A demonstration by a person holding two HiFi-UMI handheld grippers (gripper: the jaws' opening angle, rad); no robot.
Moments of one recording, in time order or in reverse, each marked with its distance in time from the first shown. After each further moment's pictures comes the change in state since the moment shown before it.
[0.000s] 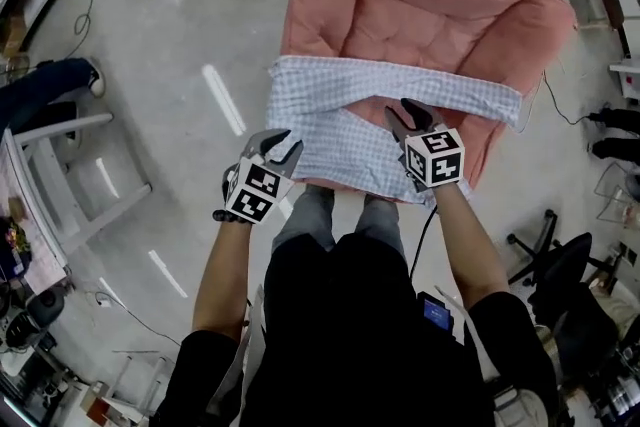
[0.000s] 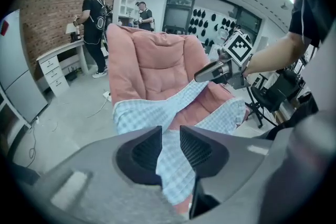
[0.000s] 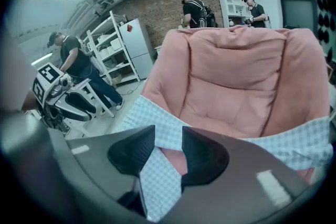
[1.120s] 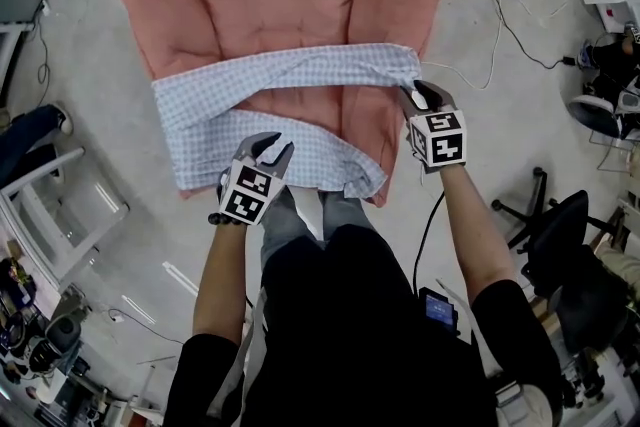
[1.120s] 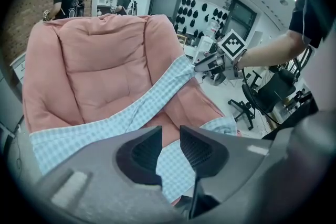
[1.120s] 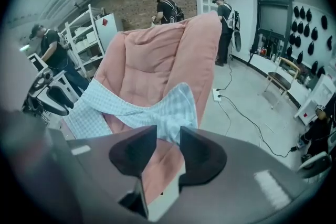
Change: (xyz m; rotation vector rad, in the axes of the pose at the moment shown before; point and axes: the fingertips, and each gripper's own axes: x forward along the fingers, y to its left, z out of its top) left arm 0.173 -0.214 0.116 0.044 0.103 -0.104; right arm -0.161 -0.306 -0.112 0.050 0.051 -0.232
